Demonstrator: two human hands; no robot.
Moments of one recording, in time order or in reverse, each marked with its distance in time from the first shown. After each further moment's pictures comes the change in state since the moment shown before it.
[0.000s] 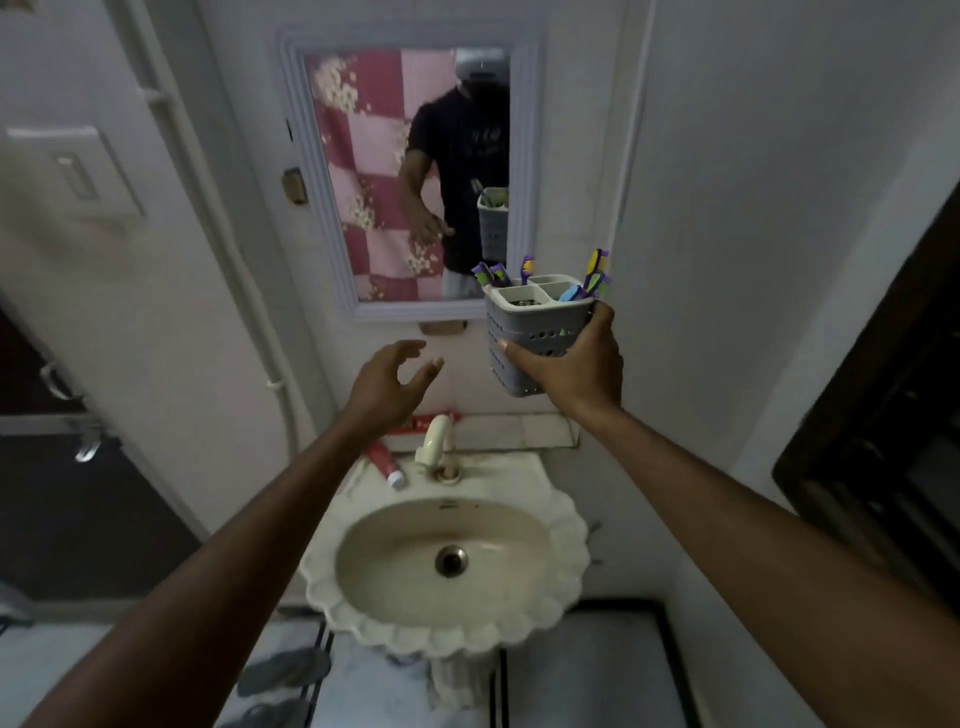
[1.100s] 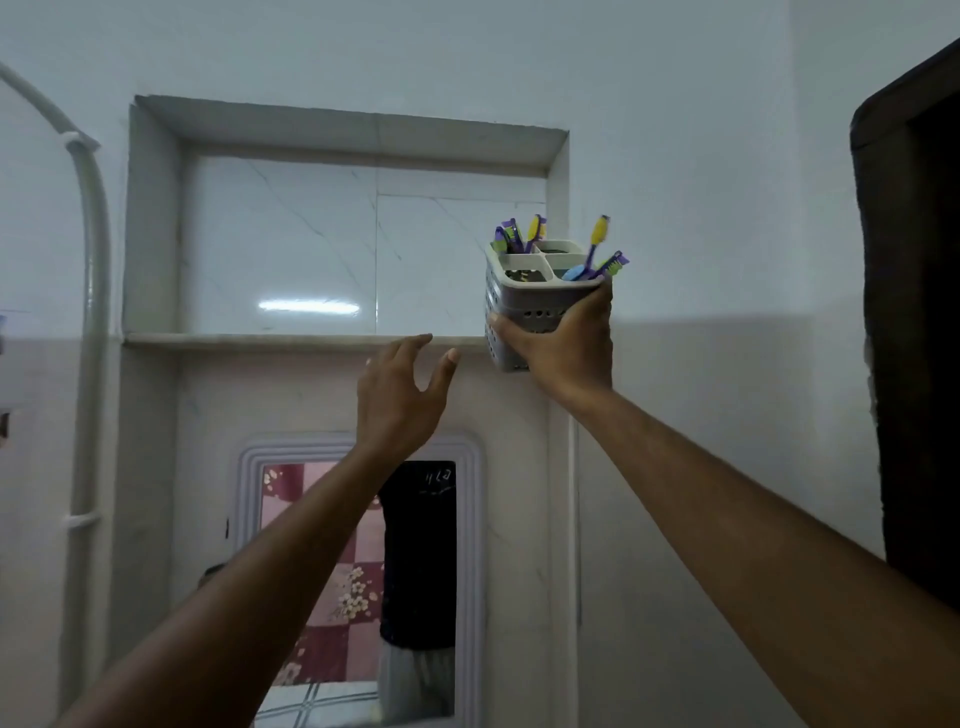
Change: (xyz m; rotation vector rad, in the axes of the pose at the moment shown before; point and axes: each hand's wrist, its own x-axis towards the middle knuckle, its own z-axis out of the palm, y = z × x) left_hand 0.295 0.291 -0.148 -0.071 0.680 0.569; right_hand 0.303 -0.302 -0.117 0.167 0.486 -0.532
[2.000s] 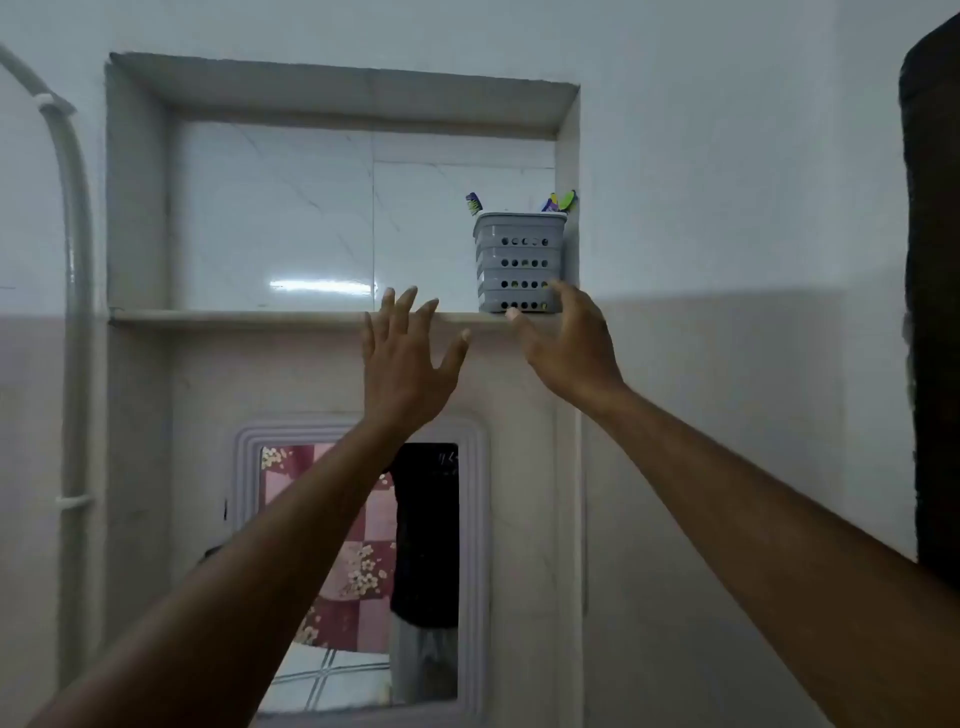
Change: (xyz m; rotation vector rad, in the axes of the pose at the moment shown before) left_hand 0.015 -0.015 0.031 0.236 0.009 0.138; right_hand -0.002 0.033 0.004 -0.093 -0.250 -0.108
